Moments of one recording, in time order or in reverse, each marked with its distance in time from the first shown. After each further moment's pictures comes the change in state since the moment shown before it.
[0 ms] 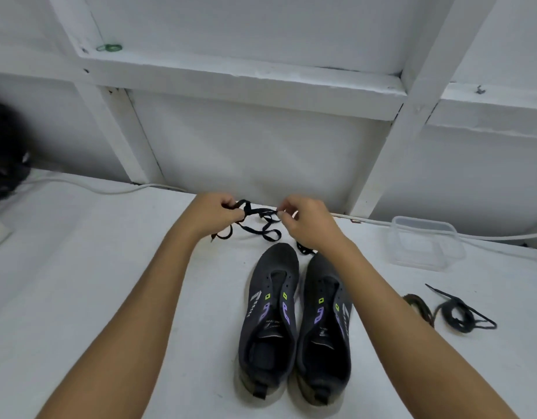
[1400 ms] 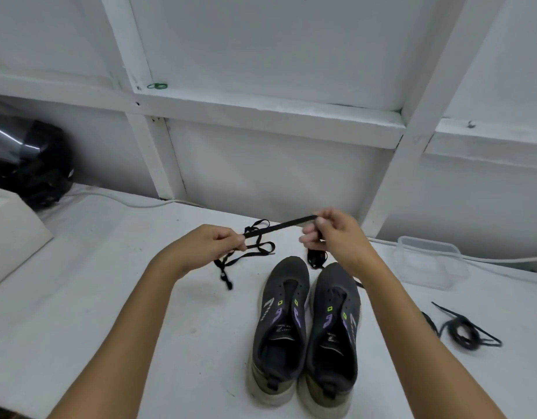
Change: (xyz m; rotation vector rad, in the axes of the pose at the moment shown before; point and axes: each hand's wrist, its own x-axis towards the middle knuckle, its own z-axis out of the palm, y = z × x) left_hand -0.086 -0.012 -0.044 -0.289 -0.242 0.037; right_hand -0.048 -0.032 -0.040 0.808 -0.003 0.233
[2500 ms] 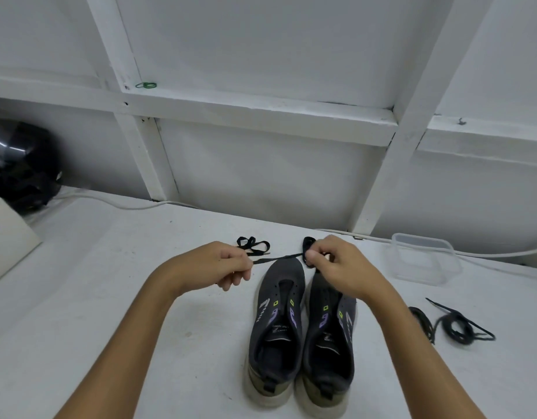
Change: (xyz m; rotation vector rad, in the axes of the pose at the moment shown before) left_hand -0.015 0.009 0.018 0.000 -0.268 0.058; right_hand -0.041 0.010 -0.017 -0.707 -0.095 -0.120
